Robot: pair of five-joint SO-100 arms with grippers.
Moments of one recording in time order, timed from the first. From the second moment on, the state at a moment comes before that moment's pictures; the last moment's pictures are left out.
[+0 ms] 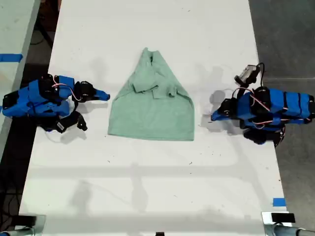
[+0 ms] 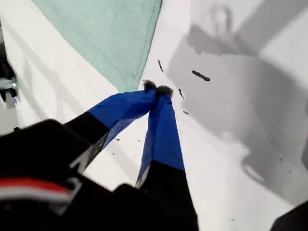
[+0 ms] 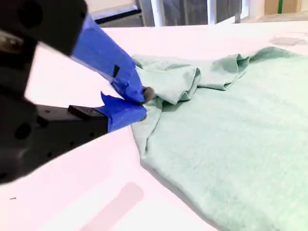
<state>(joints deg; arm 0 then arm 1) -22.6 206.1 182.6 58.8 10.7 8.6 174.4 153.2 80.6 7.3</state>
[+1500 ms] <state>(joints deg) -22.5 206.1 182.6 59.1 10.5 14.9 108.1 99.8 79.2 -4.1</state>
